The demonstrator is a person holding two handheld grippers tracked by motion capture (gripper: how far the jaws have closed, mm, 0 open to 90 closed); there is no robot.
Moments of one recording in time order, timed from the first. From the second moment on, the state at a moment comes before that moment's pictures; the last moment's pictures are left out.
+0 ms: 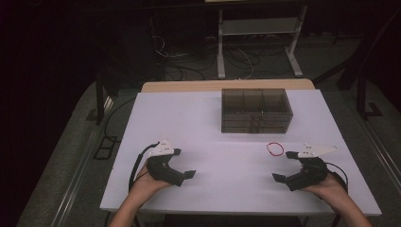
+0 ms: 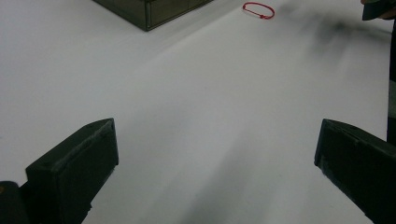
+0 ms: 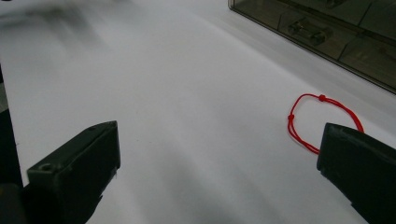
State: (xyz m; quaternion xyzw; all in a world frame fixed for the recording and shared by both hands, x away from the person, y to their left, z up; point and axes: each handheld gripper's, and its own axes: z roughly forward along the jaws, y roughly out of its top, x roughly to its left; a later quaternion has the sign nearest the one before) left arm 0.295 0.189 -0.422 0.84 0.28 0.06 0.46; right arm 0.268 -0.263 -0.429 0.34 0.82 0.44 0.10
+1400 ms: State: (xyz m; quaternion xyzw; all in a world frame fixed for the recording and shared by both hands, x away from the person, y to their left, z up) left arm 0.294 0.191 -0.424 0.83 0.29 0.06 0.46; right arm 0.283 -0.264 -0.426 0.35 0.81 0.45 0.11
